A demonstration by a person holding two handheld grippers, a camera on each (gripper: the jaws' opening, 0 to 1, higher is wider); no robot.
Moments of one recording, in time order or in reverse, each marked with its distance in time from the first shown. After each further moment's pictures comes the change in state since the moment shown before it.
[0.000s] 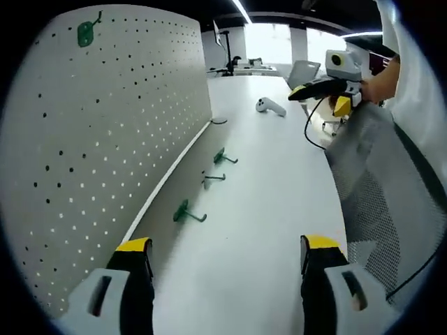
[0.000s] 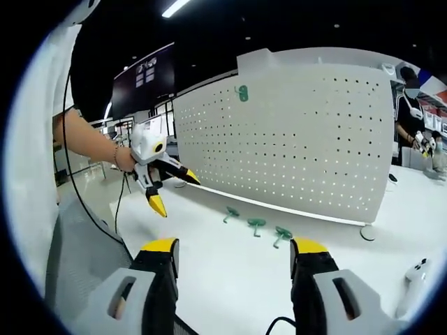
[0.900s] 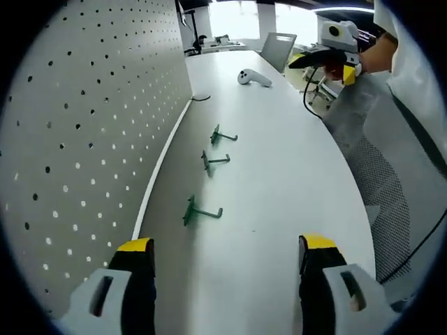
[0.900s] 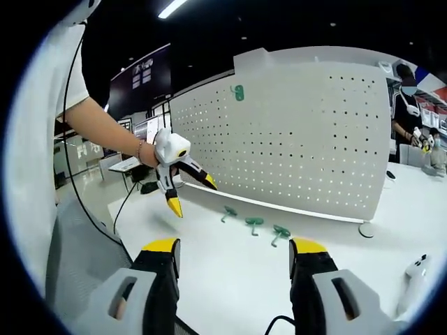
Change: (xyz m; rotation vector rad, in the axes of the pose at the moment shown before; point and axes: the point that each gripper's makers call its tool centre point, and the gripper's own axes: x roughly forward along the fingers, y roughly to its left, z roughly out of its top) left arm 0.034 0.034 -0.008 0.116 0.127 -0.139; right arm -0.001 -0.003 -0.002 0.015 0.001 -0.014
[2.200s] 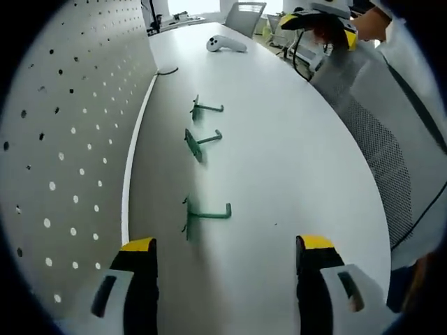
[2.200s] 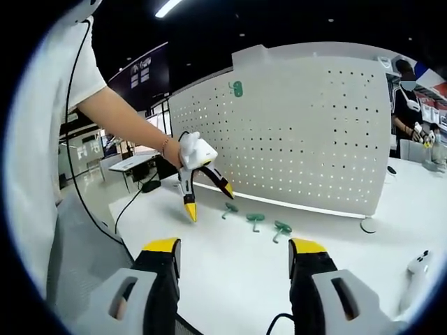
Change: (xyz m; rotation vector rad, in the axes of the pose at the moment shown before) left arm 0.047 0.014 -0.015 0.170 0.195 -0.178; right arm 0.001 -0.001 -0.004 0.016 0.020 0.003
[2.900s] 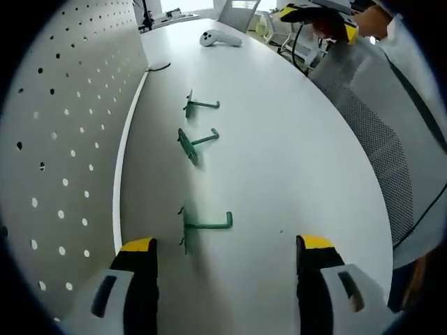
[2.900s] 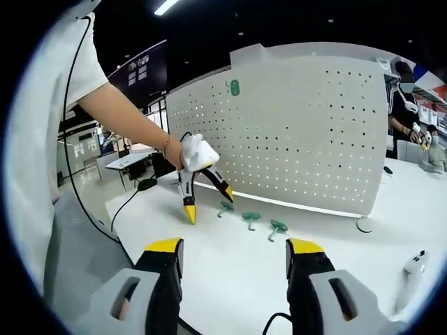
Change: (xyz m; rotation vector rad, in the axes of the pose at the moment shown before) left arm 0.010 0.000 0.005 0.016 0.013 -0.029; right arm -0.001 -0.005 -0.002 -0.005 0.006 -0.024
